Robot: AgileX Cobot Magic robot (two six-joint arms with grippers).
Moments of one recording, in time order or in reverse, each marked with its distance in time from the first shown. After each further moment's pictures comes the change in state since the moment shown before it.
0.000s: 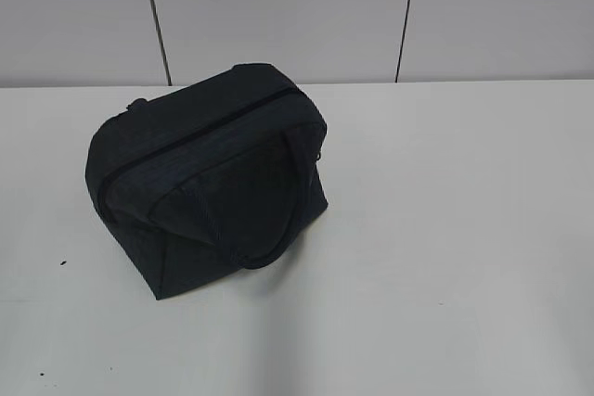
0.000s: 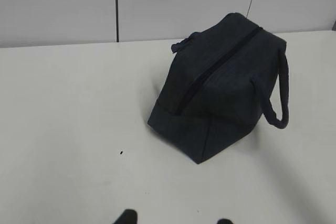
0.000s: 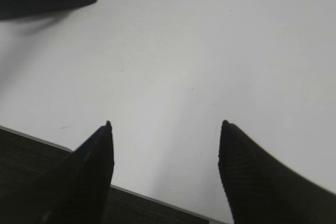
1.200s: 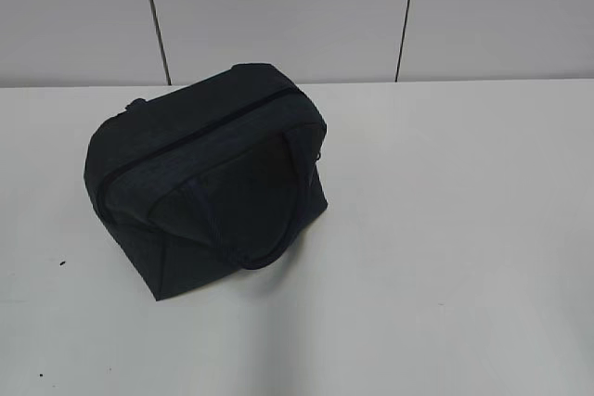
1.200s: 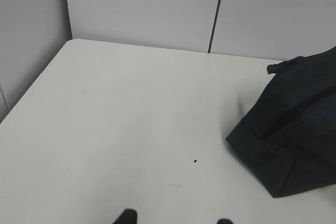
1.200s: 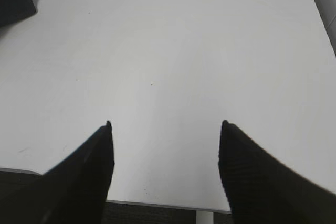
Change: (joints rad) left arm 0.363 -0.013 0.000 -0.004 0.000 0.000; right arm -0.215 0.000 0.001 0.000 -0.004 0.009
